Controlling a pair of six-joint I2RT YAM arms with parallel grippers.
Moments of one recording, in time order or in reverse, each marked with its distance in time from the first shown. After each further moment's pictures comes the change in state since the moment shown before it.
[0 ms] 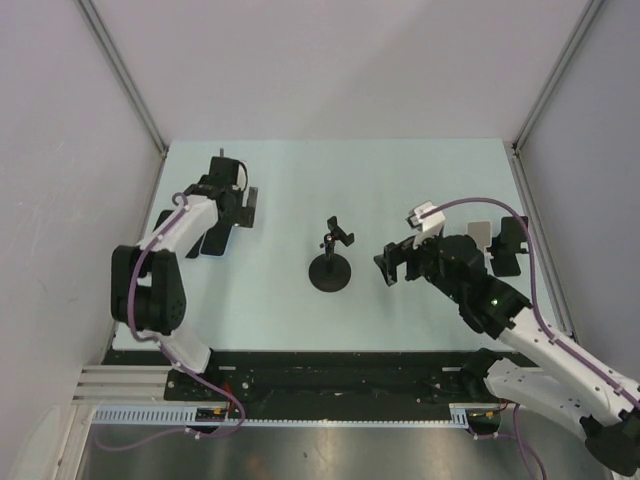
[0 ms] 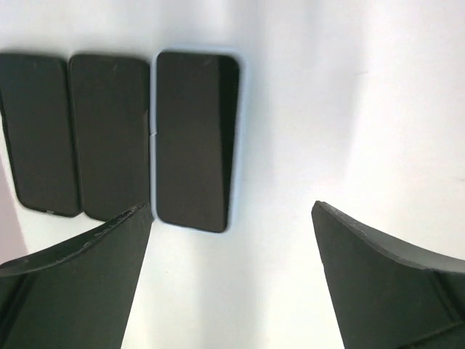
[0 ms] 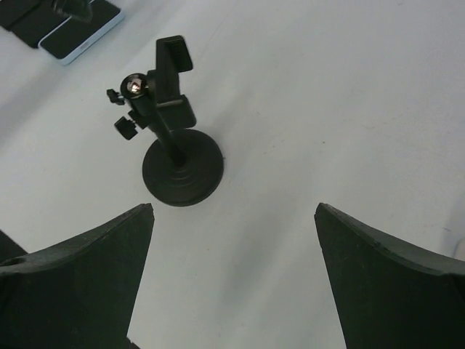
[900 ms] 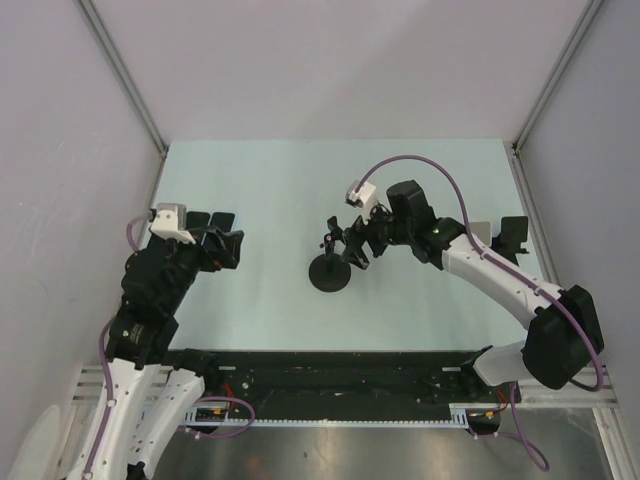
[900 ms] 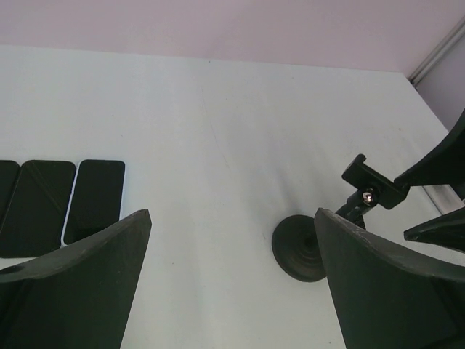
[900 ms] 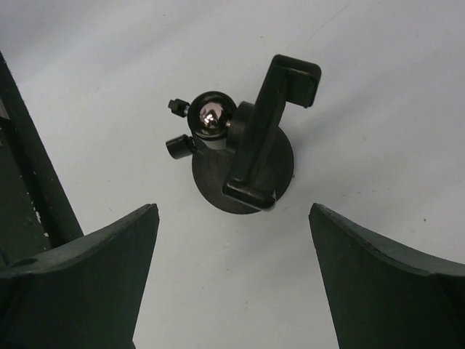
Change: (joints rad) left arm -0.096 -1.210 -0.444 0.146 0.318 -0.266; right arm -0.120 0.613 0.356 -0.066 -0.578 -0.275
